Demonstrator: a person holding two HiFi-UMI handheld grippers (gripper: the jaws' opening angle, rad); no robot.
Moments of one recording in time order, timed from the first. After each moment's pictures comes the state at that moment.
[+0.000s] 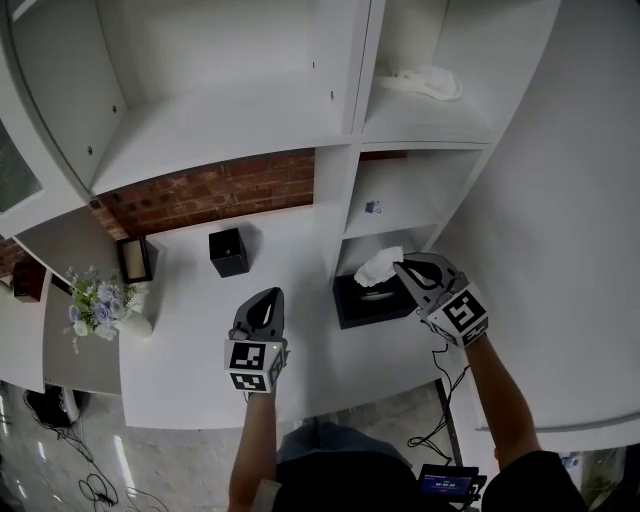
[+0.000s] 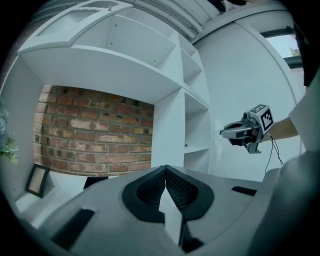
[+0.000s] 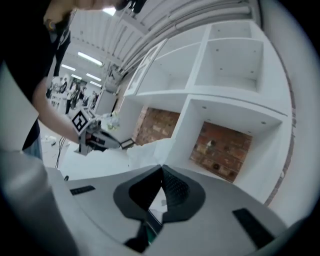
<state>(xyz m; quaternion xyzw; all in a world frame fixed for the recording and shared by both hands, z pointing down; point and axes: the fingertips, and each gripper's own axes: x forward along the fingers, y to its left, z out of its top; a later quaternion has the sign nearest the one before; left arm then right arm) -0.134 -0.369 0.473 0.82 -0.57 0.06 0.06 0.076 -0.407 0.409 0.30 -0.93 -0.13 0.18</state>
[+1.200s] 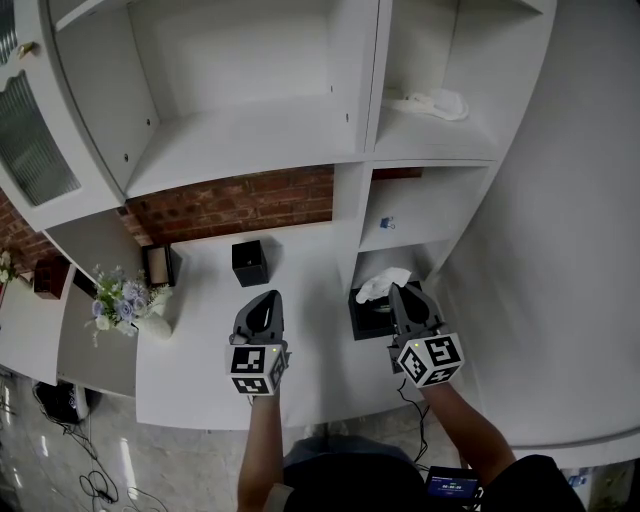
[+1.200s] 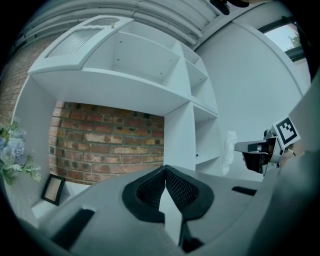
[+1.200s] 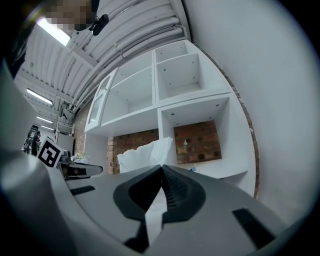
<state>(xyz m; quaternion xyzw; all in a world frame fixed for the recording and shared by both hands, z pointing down) -0.168 -0.356 0.439 0.78 -0.62 0.04 0.03 0.063 -0.384 0.413 0.48 -0.88 0.03 -0.05</state>
